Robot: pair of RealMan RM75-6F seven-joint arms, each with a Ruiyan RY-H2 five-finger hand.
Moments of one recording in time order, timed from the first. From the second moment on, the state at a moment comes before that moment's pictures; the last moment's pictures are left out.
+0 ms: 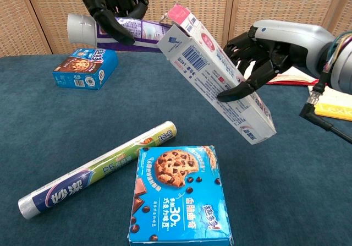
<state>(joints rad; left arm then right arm) -1.32 -0.80 -0.14 -2.07 0.56 0.51 0.10 0.67 -1.43 0.25 -1.94 -0.99 1.10 -0.18</state>
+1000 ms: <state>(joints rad) -1.34 -0.84 -0.12 -2.04 0.54 0.52 0.05 0.67 -1.44 0.25 -1.95 -0.99 1.10 -0.18</state>
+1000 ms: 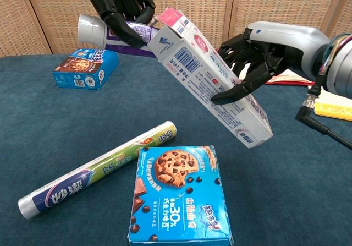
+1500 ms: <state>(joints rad) -1.34 -0.91 -0.12 -2.05 0.53 0.68 0.08 0.67 -1.43 0.25 -1.96 -1.00 1.10 -0.17</state>
